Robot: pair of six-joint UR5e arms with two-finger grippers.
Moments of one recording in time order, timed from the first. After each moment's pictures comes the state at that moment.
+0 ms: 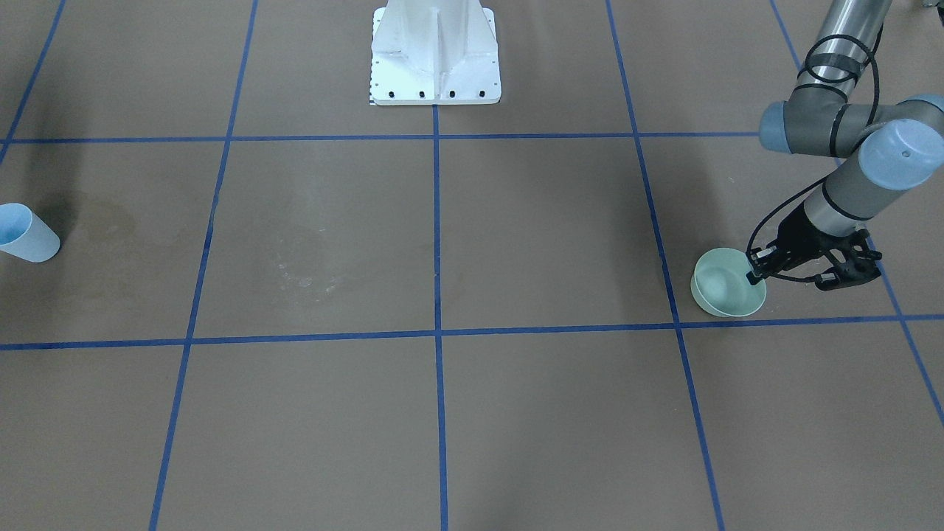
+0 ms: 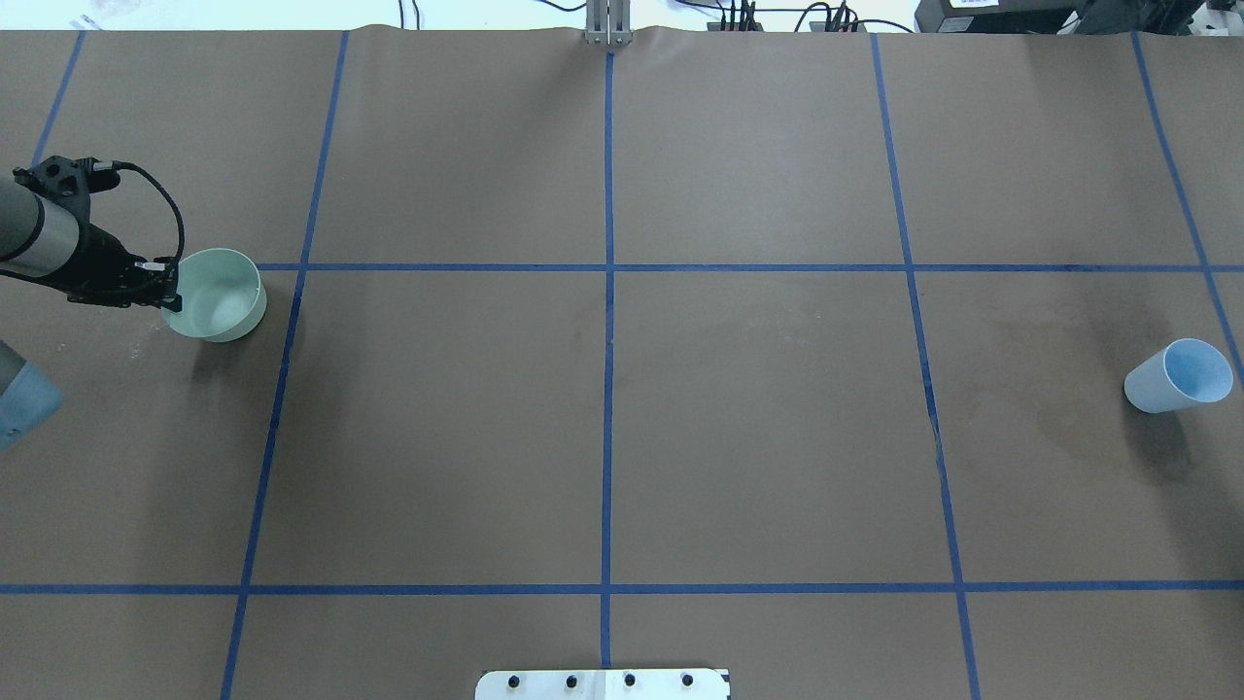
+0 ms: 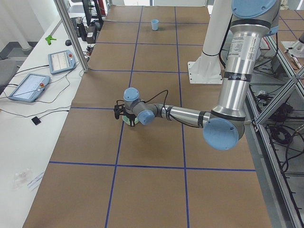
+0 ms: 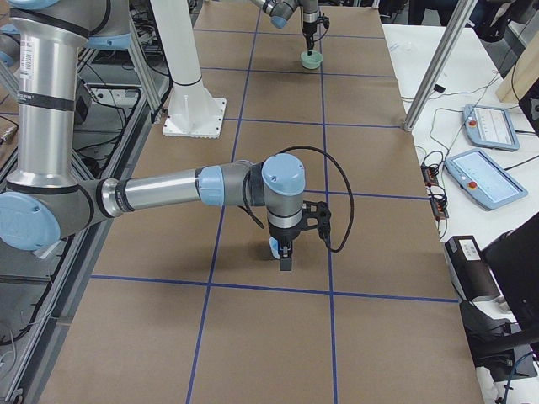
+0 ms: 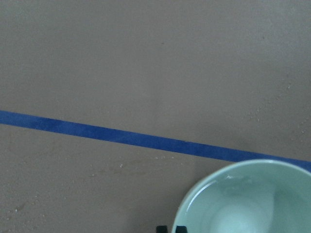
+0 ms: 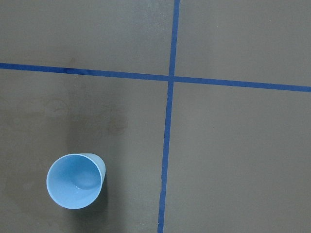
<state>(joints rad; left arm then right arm) -0.99 -1.72 -1.52 -2.15 -2.22 -1.03 1.60 -1.71 1.92 -1.72 2.31 -0.03</state>
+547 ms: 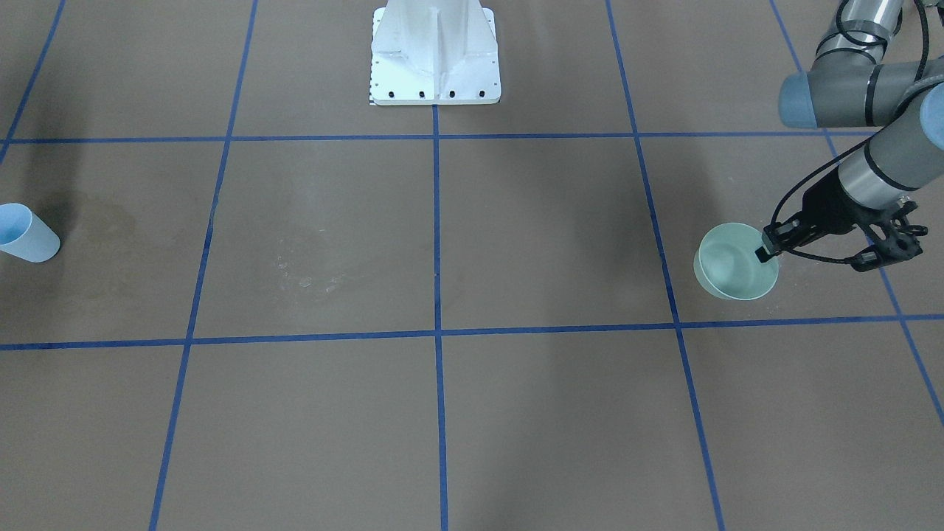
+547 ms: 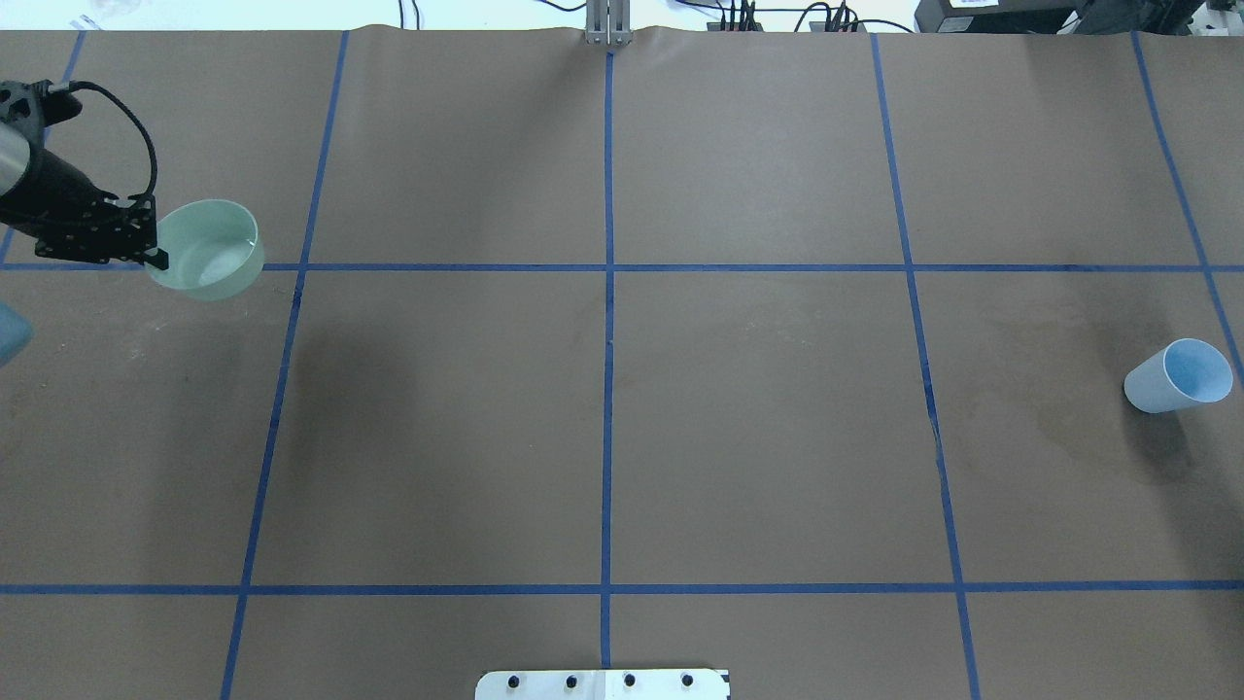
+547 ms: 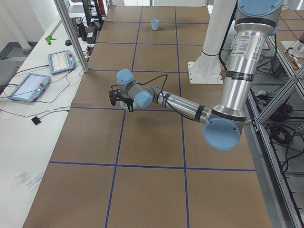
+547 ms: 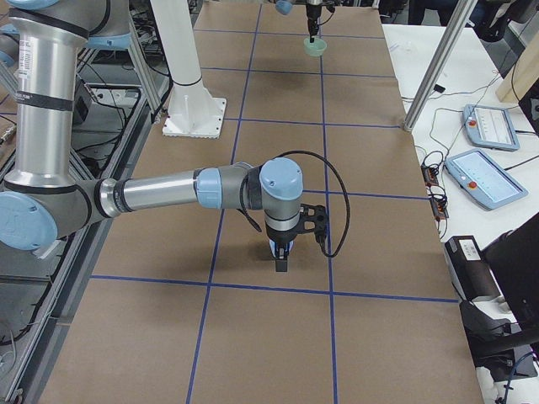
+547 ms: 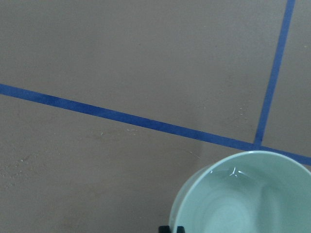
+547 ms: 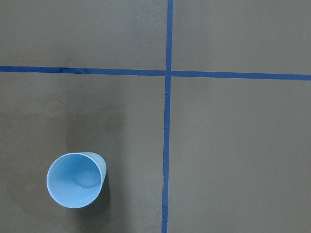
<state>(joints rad) -1.08 -1.80 -1.69 -1.85 -2.33 -1.04 1.60 -1.73 1.92 -1.72 2.35 -0.01</state>
